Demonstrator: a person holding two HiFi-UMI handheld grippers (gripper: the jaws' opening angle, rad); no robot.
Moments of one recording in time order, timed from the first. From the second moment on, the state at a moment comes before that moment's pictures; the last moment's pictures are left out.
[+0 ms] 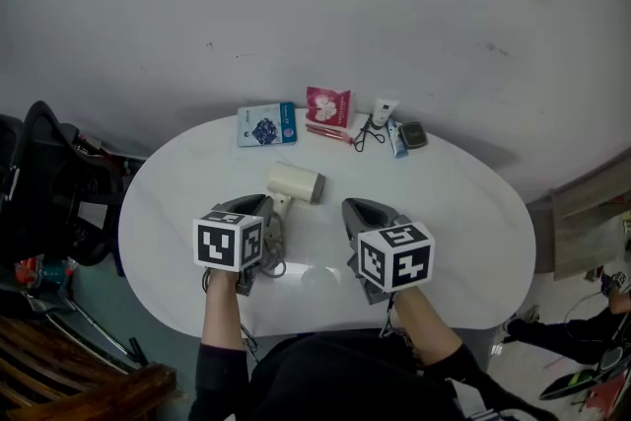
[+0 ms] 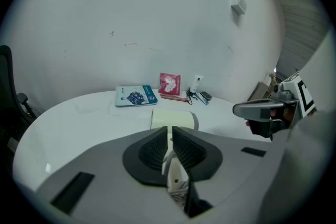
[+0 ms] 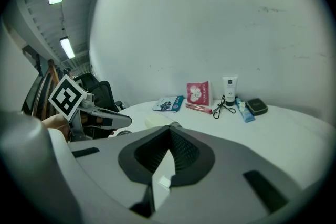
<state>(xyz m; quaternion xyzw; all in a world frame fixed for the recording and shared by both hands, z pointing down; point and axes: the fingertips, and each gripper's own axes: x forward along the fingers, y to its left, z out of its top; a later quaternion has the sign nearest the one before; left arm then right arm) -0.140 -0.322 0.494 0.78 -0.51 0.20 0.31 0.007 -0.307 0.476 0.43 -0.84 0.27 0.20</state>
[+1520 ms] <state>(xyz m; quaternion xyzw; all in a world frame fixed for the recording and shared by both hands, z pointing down) -0.190 -0.208 0.398 0.81 -0.52 -0.04 0.25 -0.011 -0.230 0.431 0.42 -0.86 0.24 0.16</state>
